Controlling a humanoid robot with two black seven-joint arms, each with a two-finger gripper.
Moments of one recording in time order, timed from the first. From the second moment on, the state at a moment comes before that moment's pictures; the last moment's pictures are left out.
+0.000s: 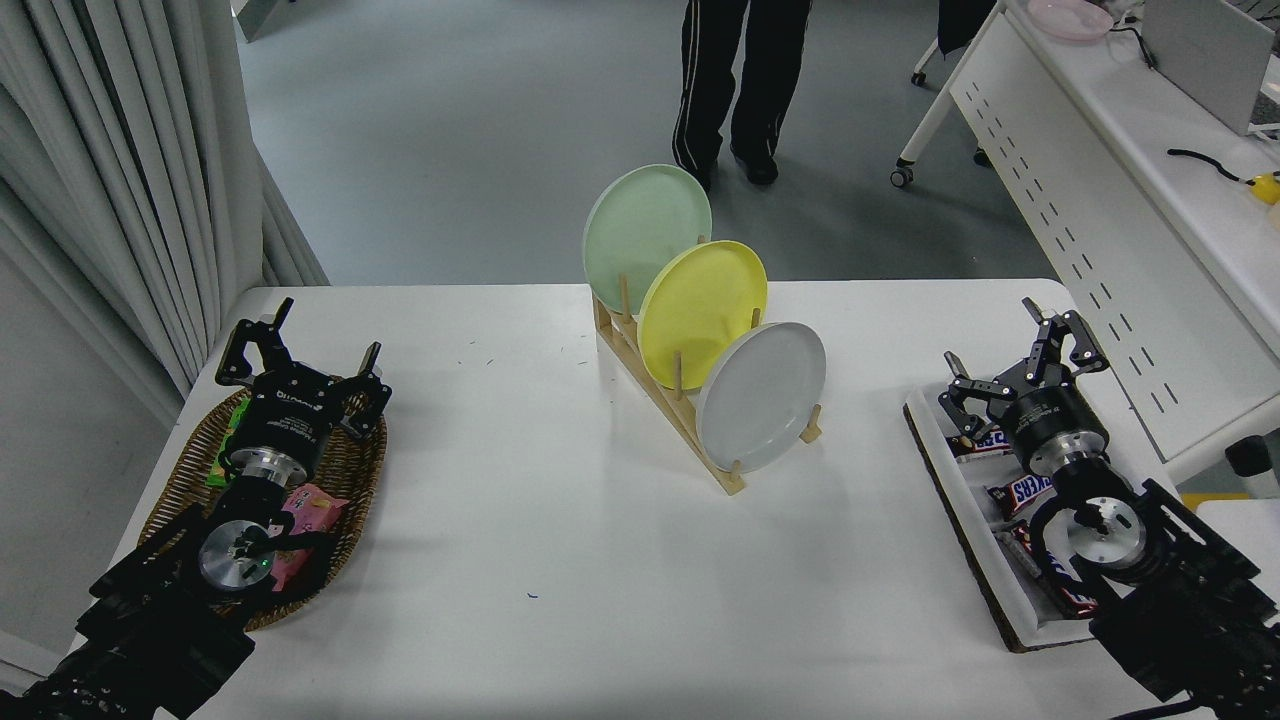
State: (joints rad) left arm -0.50 0.25 -1.08 -0.52 0.11 -0.58 -0.44; right arm 0.58 -0.22 1.07 0.48 -0.20 0.35 0.28
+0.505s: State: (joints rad) left arm -0.50 0.25 -1.08 -0.52 0.11 -0.58 -0.44; right arm 0.58 -0.22 1.04 0.48 -0.20 0.35 0.28
